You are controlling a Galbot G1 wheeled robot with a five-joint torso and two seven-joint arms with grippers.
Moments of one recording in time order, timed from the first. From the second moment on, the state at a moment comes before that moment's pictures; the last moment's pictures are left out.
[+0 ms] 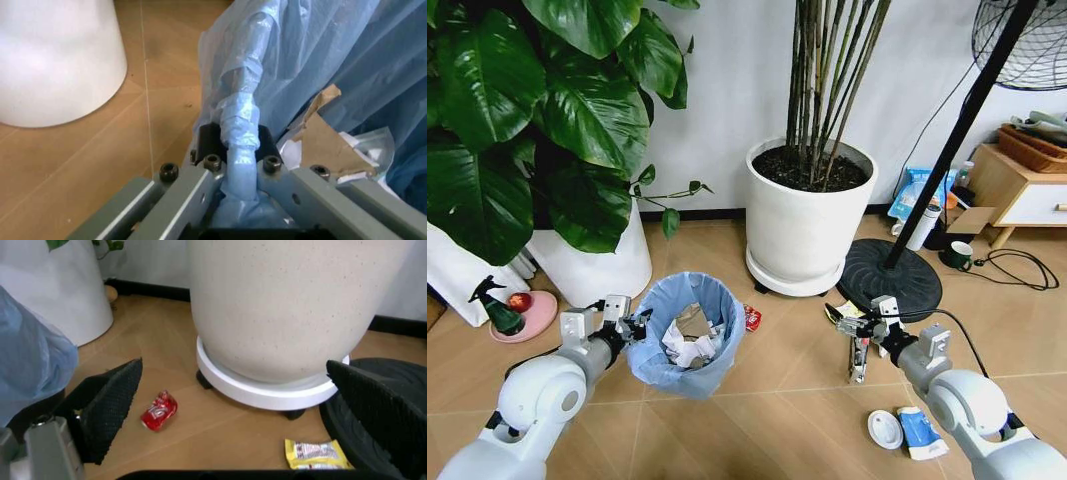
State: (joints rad) left arm 1.30 -0.99 -0.50 -2.12 -0.77 0.74 -0.19; right arm -1.39 0.97 0.50 1.95 0.52 -0.22 -0.15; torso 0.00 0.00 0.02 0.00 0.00
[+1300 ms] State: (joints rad) left arm 1.29 -0.98 -0.54 -2.12 -0.77 0.73 -0.21; right arm -0.97 1.07 0.00 1.41 0.50 -0.17 -0.25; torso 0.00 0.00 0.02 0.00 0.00
